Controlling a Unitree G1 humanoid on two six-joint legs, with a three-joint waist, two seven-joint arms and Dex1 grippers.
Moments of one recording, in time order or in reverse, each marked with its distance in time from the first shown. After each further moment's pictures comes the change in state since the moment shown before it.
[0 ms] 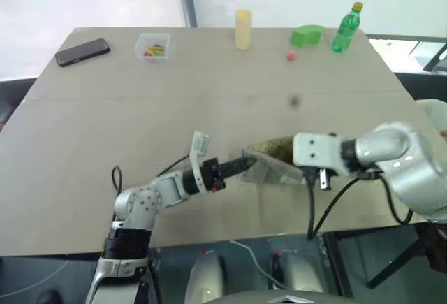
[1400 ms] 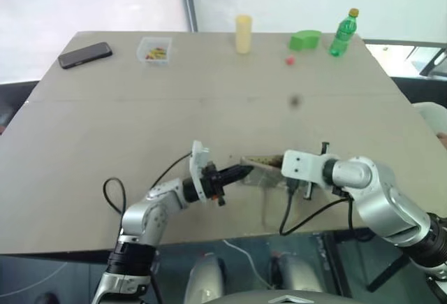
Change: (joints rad) left arm 0.057 -0.039 -0.032 0.005 0.218 -0.319 -0.140; right arm 0.199 0.128 -0.004 0.019 -0.270 -0.053 -0.215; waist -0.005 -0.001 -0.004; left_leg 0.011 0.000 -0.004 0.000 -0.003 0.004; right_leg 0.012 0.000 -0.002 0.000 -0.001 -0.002
